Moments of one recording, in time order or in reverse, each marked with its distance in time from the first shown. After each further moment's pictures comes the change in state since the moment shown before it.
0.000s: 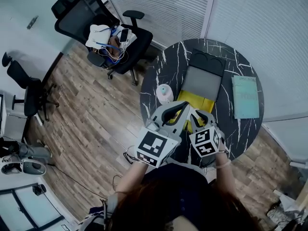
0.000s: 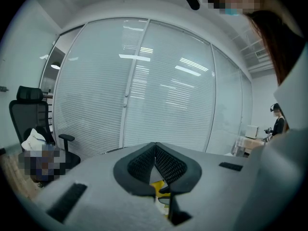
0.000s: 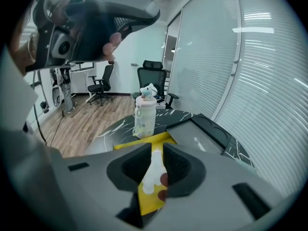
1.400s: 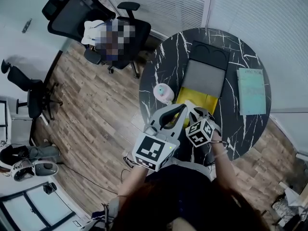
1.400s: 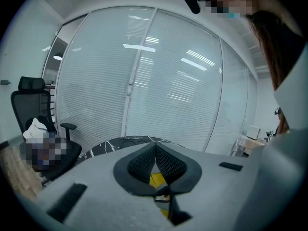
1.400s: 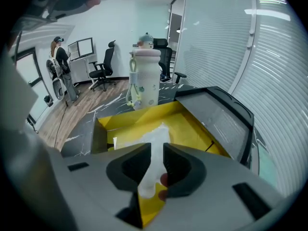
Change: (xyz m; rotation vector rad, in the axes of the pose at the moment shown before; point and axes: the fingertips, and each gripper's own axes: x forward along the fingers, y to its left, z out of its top) left arm 0.016 0.014 -0.037 -0.060 0.101 0.020; right arm 0.083 0.017 -0.069 -0.012 0.193 0.087
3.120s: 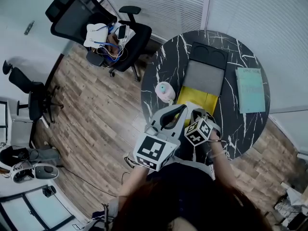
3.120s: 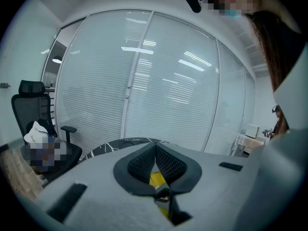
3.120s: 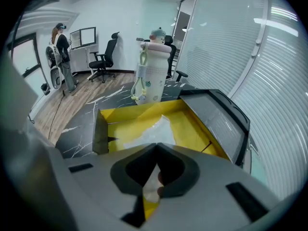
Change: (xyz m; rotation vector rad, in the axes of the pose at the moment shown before) left arm -0.017 -0.010 0.002 0.017 -0.018 -0.005; right arm 0.002 0.007 -0.009 -0.080 0.047 -0.060
